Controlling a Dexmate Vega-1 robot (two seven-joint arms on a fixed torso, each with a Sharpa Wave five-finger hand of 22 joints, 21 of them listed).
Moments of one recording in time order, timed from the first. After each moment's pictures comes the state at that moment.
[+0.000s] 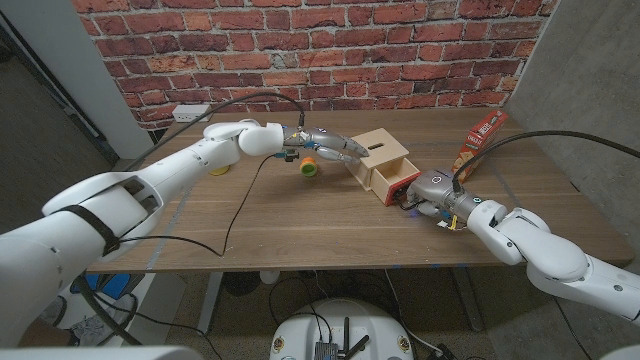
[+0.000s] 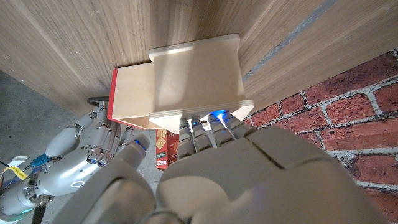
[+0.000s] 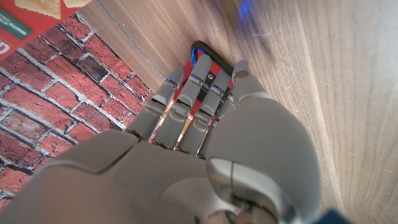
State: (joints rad) left arm 0.18 0.55 0.94 -1.07 0.54 -0.70 -0.29; left_hand 0.00 0.07 0.63 0.14 0.18 0.19 -0.06 0.18 0.17 0.17 -0.10 0.18 0.17 0.13 -0.04 0.17 0.16 0.04 -0.04 0.19 0.17; right arm -1.23 -1.18 -0.44 -2.21 -1.02 -0.35 0.16; right_hand 0.95 0.11 0.33 -0.16 0.17 0.96 -0.20 0.43 0.20 1.05 -0.21 0.20 0.22 1.03 -0.17 0.23 0.46 0.66 -0.06 0.23 0.19
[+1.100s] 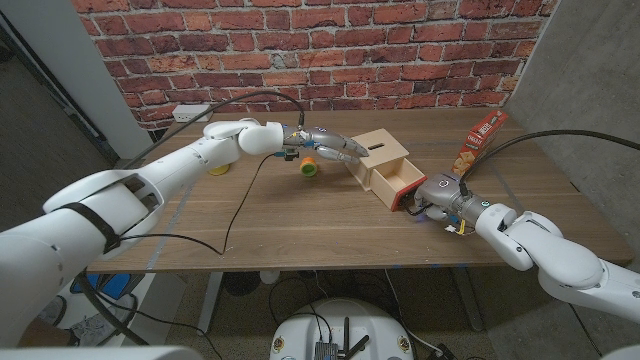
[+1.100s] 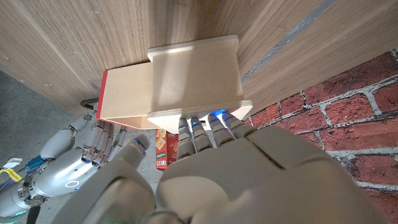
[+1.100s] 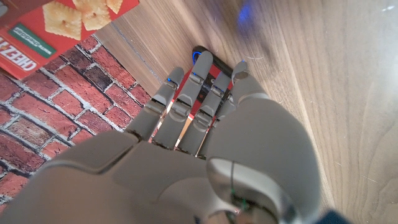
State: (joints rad) left arm 0.17 0.55 0.95 -1.06 0.54 -0.70 -0.28; left_hand 0.01 0.07 0.64 0.13 0.18 0.20 -0.05 0.18 0.17 0.17 -0.10 0.18 0.17 0.13 -0.04 0.17 0.16 0.05 -0.04 0.19 0.17; right arm -1.31 -1.24 -0.40 -2.25 -1.01 -0.40 0.18; right_hand 0.95 0.11 0.33 -0.16 0.17 0.96 -0.21 0.43 0.20 1.05 -0.21 0.20 0.22 1.02 -0.16 0.23 0.46 0.66 -0.06 0.23 0.19
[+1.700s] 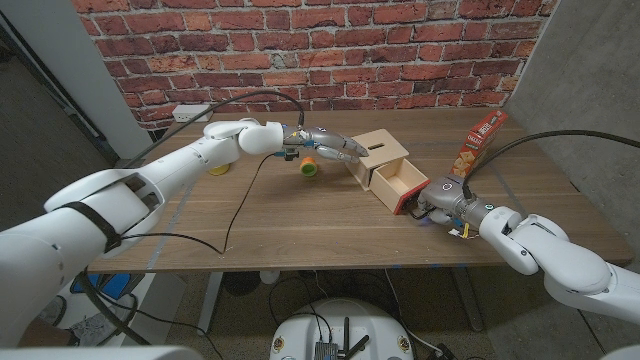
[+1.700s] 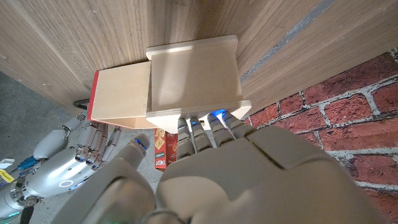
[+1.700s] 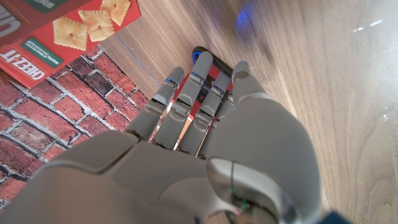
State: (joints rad) left arm 0.17 0.55 0.95 -1.05 0.54 -0.70 -0.27; left_hand 0.01 0.07 0.64 0.13 0.18 0.20 -0.05 0.18 0.17 0.18 -0.10 0.18 0.17 0.13 -0.04 0.17 0.16 0.05 -0.04 0.19 0.17; right arm -1.35 -1.28 -0.37 -2.28 -0.99 -0.43 0.20; right_hand 0.95 0.11 0.33 -0.16 0.17 0.96 -0.21 0.43 0.20 1.06 -0.21 0.19 0.22 1.02 -0.16 0.23 0.46 0.66 -0.06 0.23 0.19
